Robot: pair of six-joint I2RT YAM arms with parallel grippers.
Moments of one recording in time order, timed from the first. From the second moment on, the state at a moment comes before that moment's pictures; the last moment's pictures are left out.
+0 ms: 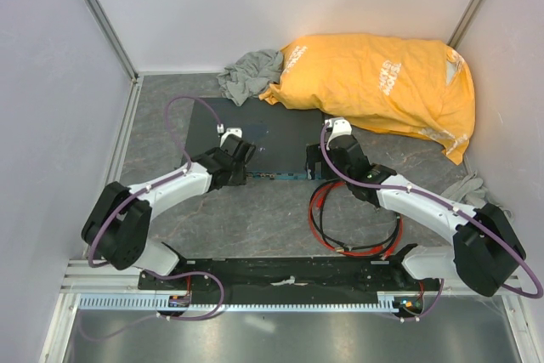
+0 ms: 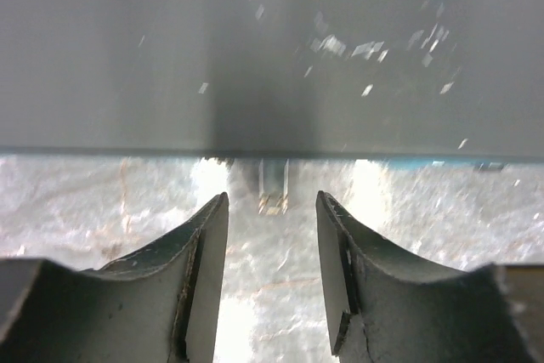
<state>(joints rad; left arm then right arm) -0.60 1.47 0.85 -0.39 -0.33 -0.50 0.66 1.28 0.75 -0.08 0.21 0.37</state>
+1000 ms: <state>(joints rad) -0.63 1.53 0.73 -0.20 -0.39 -0.53 0.65 1.28 0.74 -0.07 0.22 0.37</state>
